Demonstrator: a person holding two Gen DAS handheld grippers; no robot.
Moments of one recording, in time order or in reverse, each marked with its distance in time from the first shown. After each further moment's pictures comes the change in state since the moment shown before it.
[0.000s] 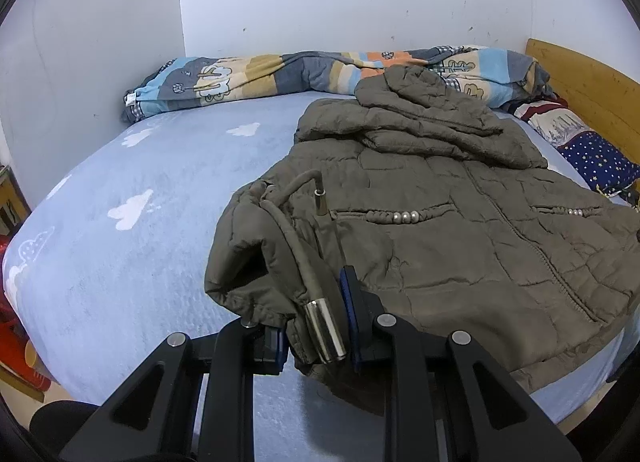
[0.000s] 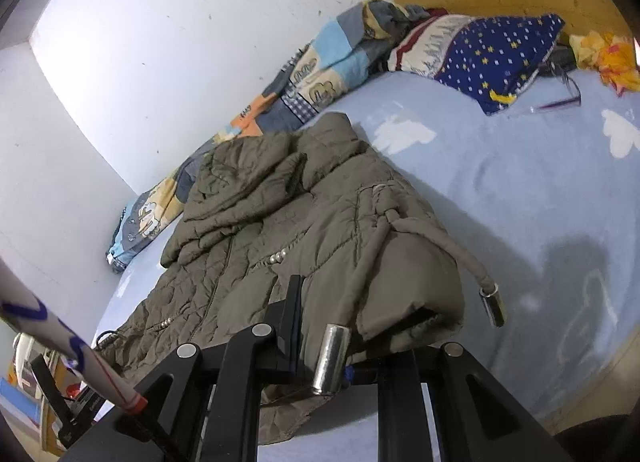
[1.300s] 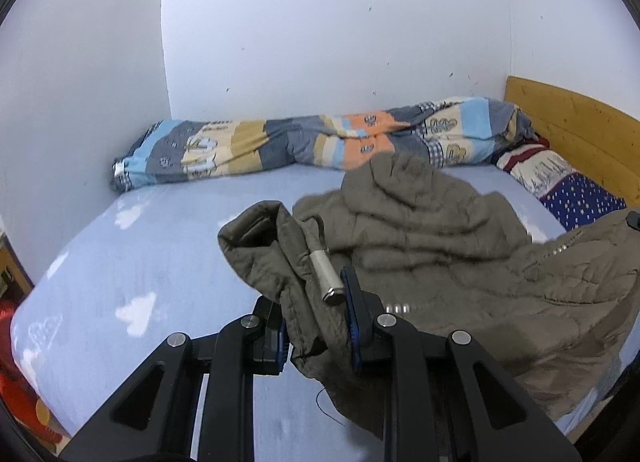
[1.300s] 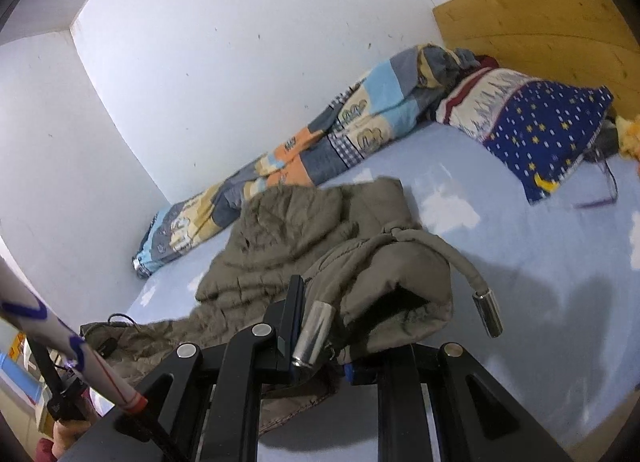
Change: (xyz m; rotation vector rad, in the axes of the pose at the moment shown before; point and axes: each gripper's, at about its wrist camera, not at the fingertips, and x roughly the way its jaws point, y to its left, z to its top) left arm -0.038 0.002 0.123 0.054 -0.163 -0.052; right arm -0.027 0.047 0.090 -0.136 -0.087 0.106
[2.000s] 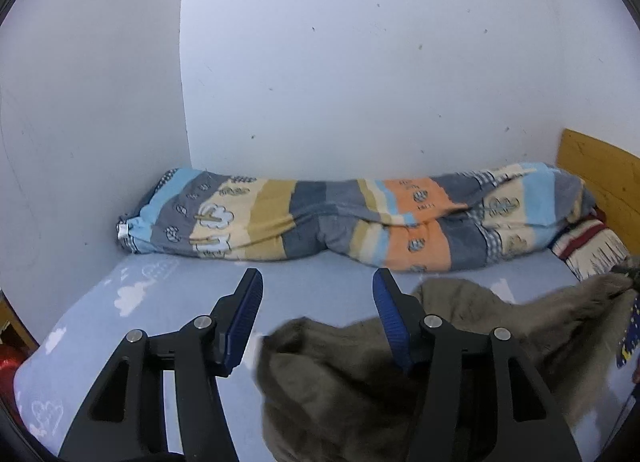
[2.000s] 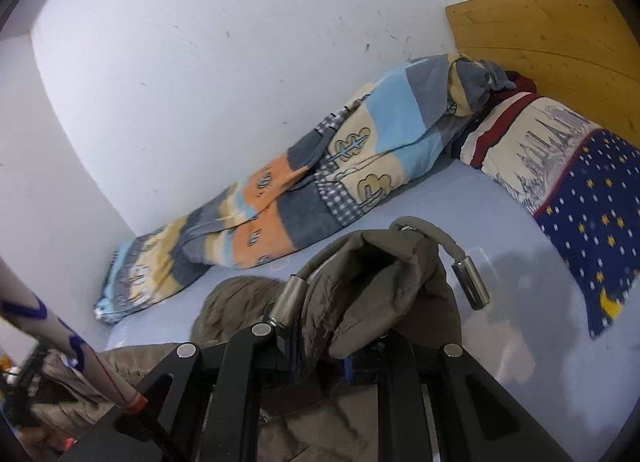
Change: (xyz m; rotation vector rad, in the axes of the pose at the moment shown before) left arm 0.139 0.024 0.193 -0.065 -0.109 0.130; right arm 0.216 -0.001 0.177 0.004 0.023 -0.103
